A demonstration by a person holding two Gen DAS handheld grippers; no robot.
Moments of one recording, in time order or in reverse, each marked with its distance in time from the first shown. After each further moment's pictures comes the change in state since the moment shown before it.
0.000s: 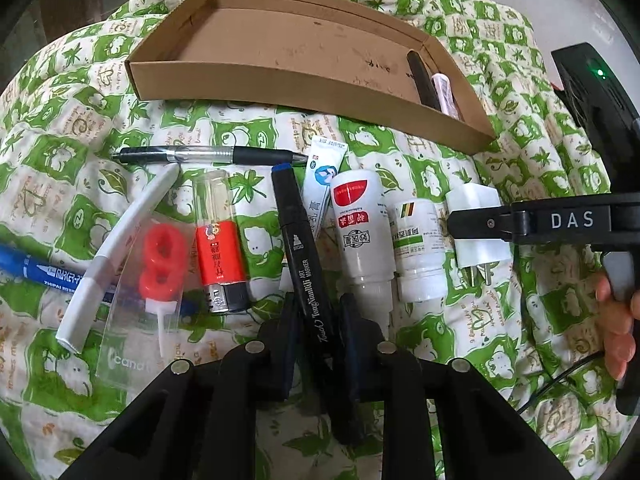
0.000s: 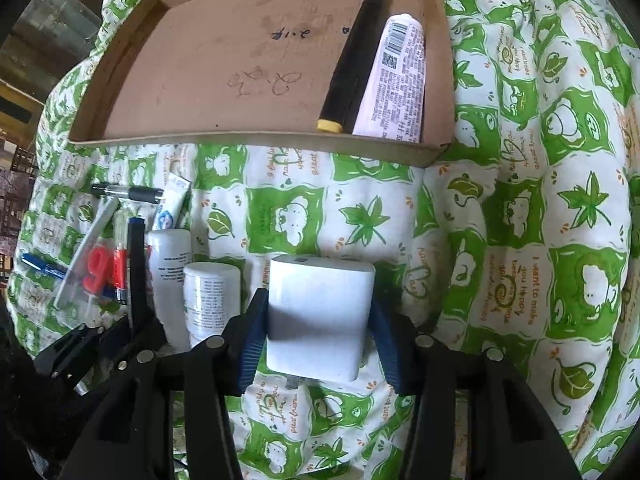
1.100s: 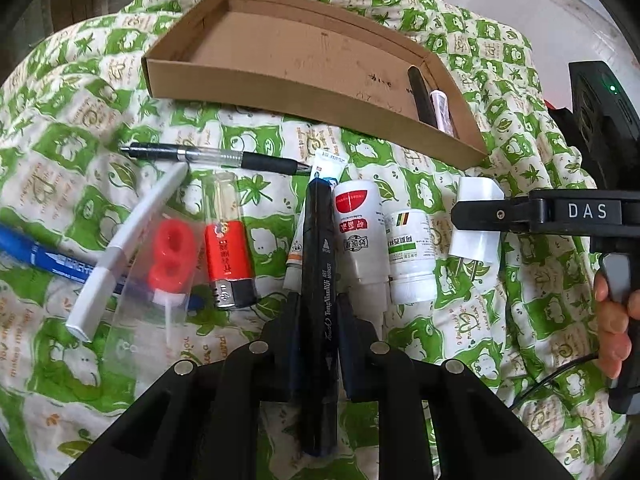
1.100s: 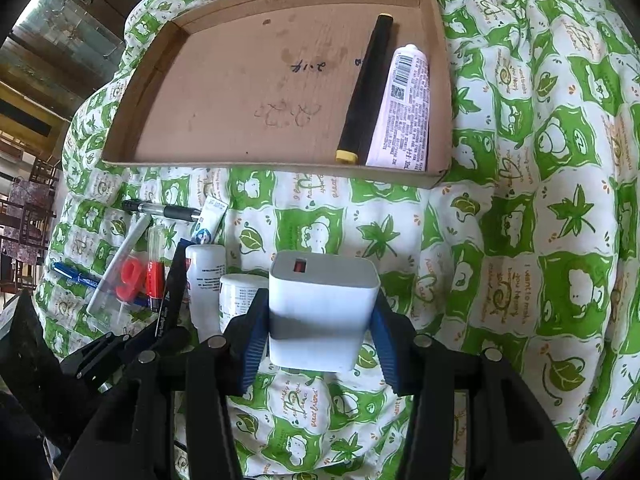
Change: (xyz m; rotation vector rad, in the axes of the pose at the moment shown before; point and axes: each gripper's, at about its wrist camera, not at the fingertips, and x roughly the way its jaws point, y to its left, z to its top) left arm -0.016 0.016 -0.004 -0.044 -0.012 -0.049; right arm -0.032 -0.002 -0.002 0.006 -0.054 0.073
